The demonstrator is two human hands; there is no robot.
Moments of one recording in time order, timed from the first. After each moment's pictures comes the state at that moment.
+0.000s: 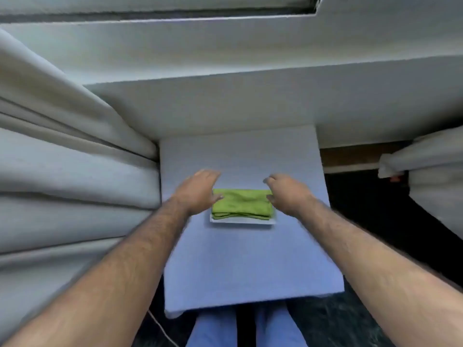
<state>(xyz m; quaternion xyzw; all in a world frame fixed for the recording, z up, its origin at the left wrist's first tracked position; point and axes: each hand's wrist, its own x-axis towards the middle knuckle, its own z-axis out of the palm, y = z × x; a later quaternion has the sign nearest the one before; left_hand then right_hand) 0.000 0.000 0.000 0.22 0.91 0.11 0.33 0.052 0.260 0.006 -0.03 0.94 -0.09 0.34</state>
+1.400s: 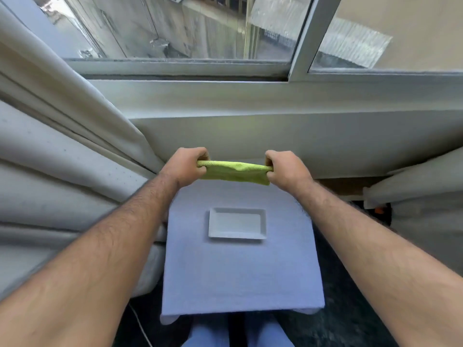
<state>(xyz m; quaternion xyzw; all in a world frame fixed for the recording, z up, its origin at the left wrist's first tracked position) -0.036 0.001 0.160 0.09 0.95 0.23 0.19 0.009 0.273 0.168 0.05 0.96 -0.18 0.19</state>
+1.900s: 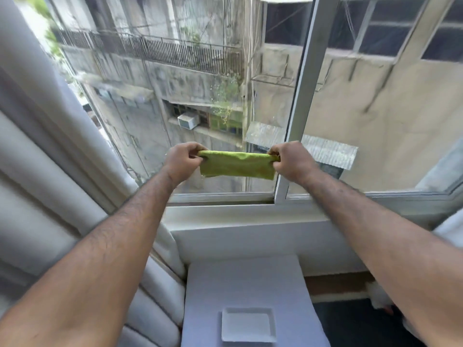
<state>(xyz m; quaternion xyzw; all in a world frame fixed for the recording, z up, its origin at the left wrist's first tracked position) -0.124 -0.017 0.510 0.09 0.90 0.41 -0.05 -0.070 0.270 0.527 -0.01 0.98 -0.17 -0.09</state>
